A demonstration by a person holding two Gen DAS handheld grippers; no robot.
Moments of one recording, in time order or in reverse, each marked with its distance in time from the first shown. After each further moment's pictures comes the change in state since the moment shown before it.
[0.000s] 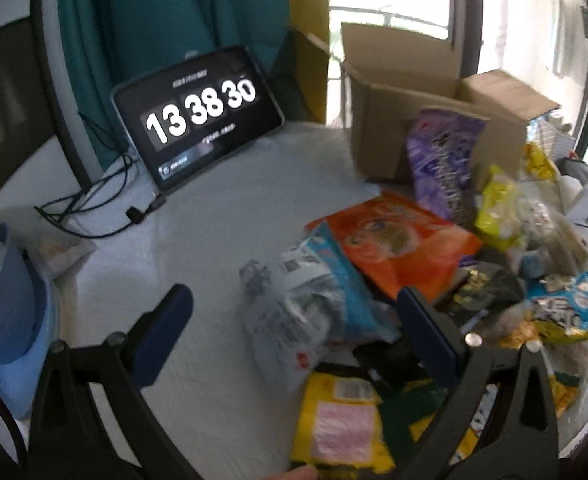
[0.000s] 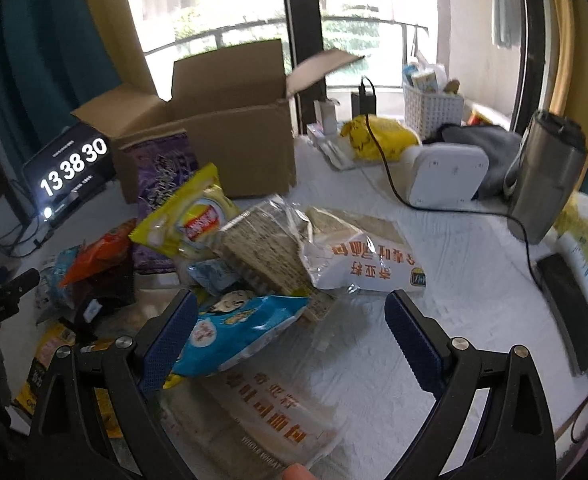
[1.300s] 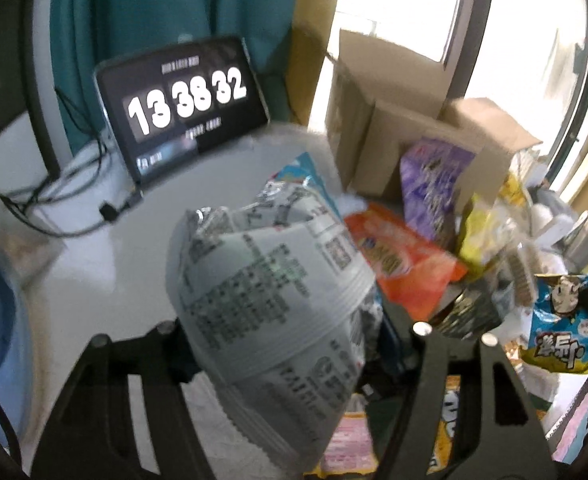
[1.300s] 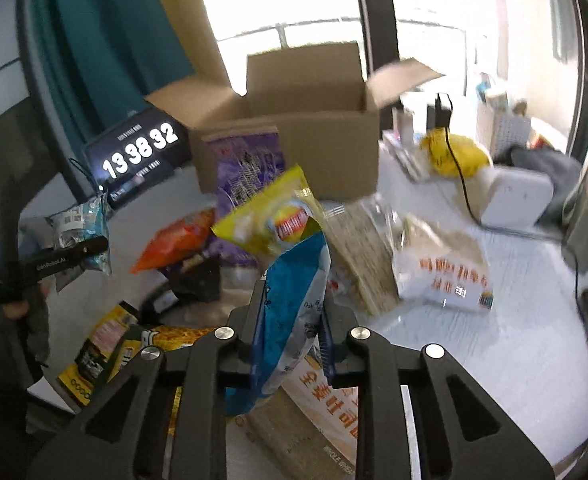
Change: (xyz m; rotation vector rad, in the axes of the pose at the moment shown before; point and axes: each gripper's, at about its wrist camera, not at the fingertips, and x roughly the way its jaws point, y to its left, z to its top) left arm 0.002 0.036 0.014 -0.067 -0.017 -0.189; right arm -0.028 0.053 0.011 -0.151 -0.049 0.190
